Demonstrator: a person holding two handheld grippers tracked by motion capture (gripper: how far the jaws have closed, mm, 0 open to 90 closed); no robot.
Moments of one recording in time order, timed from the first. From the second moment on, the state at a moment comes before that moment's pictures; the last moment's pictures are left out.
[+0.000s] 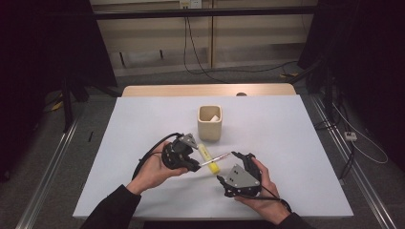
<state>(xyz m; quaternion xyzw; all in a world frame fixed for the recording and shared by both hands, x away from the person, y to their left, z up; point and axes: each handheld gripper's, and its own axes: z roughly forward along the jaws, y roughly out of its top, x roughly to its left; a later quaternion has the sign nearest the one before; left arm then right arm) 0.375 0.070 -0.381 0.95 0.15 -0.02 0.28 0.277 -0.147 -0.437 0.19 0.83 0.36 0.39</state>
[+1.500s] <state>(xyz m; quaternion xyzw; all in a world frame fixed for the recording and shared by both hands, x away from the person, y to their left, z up) 0.381 0.058 -0.381 0.92 0.20 -0.01 0.33 0.277 -0.135 -0.453 0.00 0.84 0.23 0.49</state>
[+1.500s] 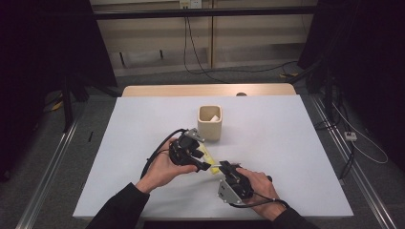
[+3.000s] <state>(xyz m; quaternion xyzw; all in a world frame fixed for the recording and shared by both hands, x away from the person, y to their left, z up) 0.327 0.177 -0.413 0.84 0.29 0.11 0.45 0.325 -0.179 -0.401 0.27 0.79 0.44 0.33</state>
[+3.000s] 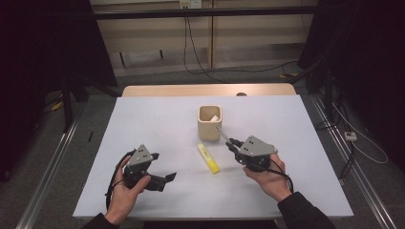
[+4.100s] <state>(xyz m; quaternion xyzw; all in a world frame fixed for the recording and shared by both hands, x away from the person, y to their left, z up) 0.319 0.193 -0.441 0.83 0.32 0.11 0.45 0.408 -0.164 -0.360 0.36 0.70 0.55 0.29</state>
